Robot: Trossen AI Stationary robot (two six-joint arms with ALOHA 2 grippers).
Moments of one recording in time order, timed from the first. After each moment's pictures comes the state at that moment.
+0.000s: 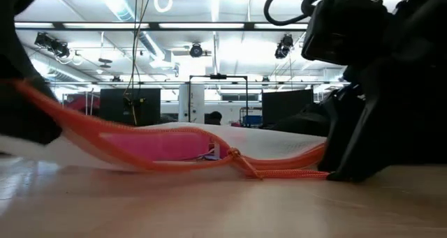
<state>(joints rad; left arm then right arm) -0.91 2.28 1.70 -1.13 -0.93 -0.85 0.56 1.89 0.95 -0.02 0.27 0.60</state>
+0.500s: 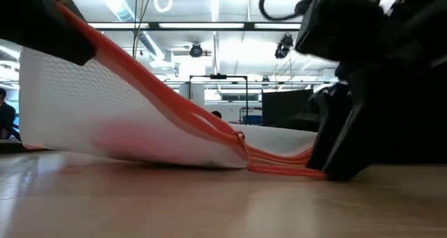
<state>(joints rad) -0.91 2.28 1.83 -1.36 -1.02 -0.93 0.56 1.87 0.94 0.03 0.28 0.44</state>
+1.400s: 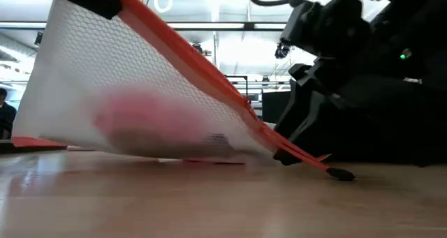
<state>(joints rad) -0.88 2.28 1.94 -1.52 -1.05 -0.95 0.53 1.93 0.97 0.04 0.63 0.16</state>
